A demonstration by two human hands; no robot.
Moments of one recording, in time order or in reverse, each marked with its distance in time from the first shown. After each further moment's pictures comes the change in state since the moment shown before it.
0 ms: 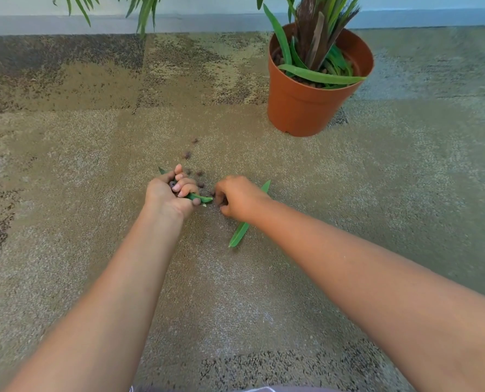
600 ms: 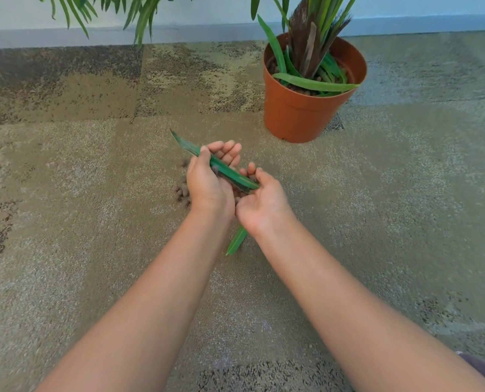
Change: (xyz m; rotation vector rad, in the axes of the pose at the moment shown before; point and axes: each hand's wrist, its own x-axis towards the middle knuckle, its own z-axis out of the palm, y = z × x) left_hand -0.024 -0.068 0.048 0.231 -0.208 0.439; right_hand -0.031 -0.022 -0.028 2.480 0.408 0.580
